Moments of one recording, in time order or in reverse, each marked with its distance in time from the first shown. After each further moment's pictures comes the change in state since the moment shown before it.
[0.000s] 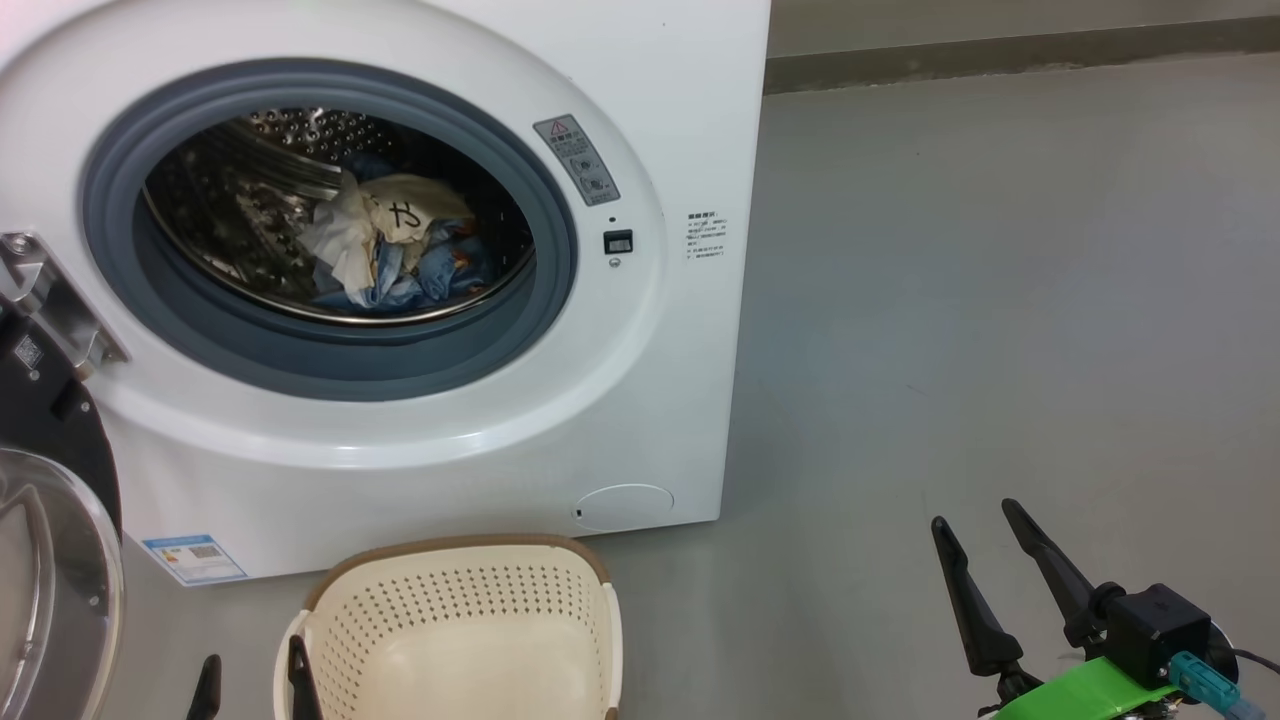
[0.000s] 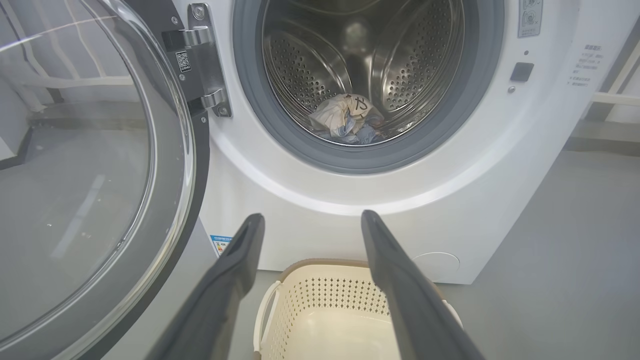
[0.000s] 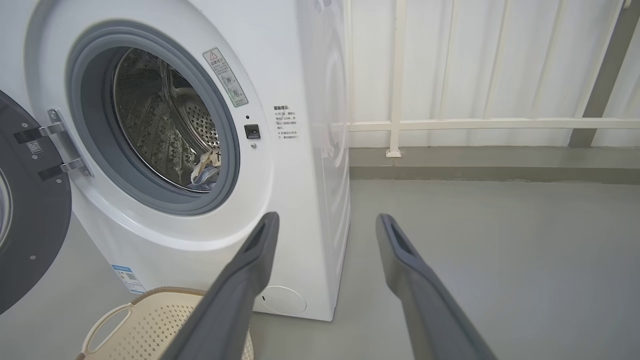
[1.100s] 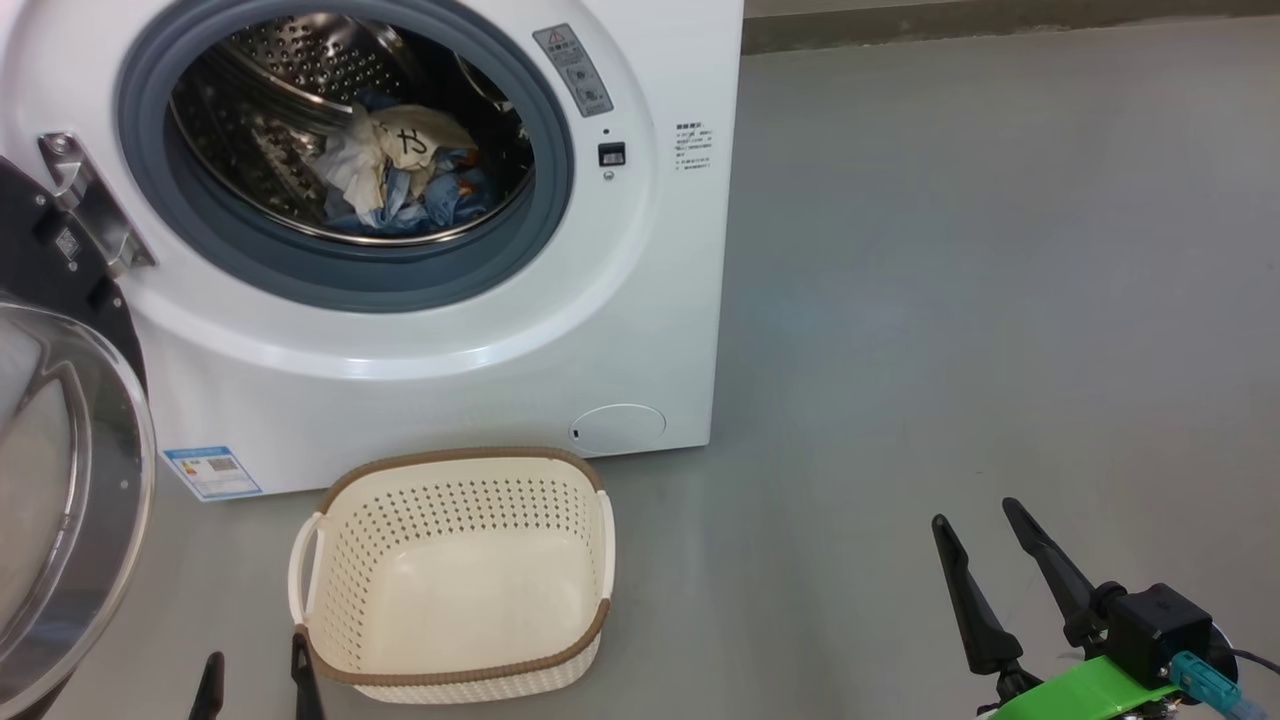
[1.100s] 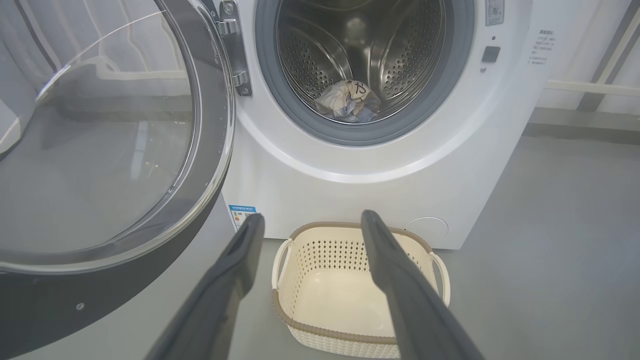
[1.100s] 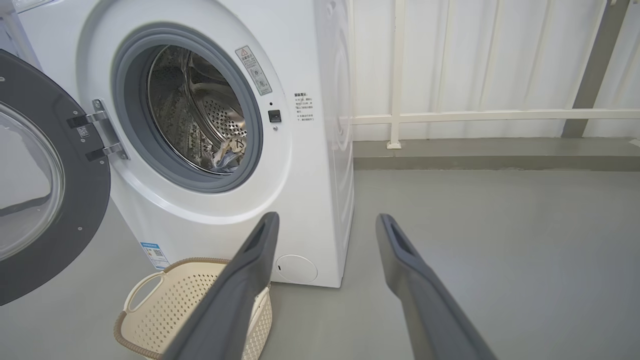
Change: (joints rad) left arm 0.000 0.000 -0.005 -0.005 0.009 0.003 0.000; right arm 0.000 0.009 -0.007 -0.002 0.000 0.000 0.000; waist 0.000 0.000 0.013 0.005
